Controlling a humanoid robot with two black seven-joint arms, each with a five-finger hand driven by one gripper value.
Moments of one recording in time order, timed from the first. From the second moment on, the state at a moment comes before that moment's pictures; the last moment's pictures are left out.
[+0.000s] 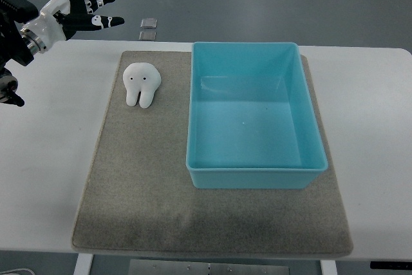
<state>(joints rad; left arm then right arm) -0.87 0.49 -0.86 -0.63 0.86 -0.44 -0.45 0.01 0.00 0.00 0.14 -0.07 -0.05 0.10</state>
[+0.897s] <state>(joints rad) -0.95 0.49 -0.69 -0.68 1.17 -0.34 -0.44 0.01 0.00 0.00 0.14 -0.07 -0.05 0.10</state>
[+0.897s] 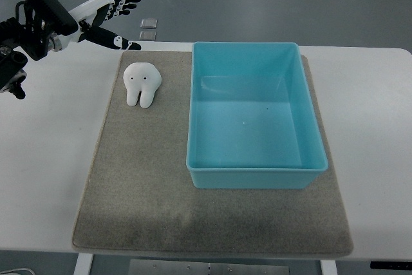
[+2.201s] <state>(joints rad) -0.95 0.48 -0.45 -0.71 1.54 -0.10 -0.46 0.01 0.00 0.00 0.14 -0.07 -0.05 0.10</state>
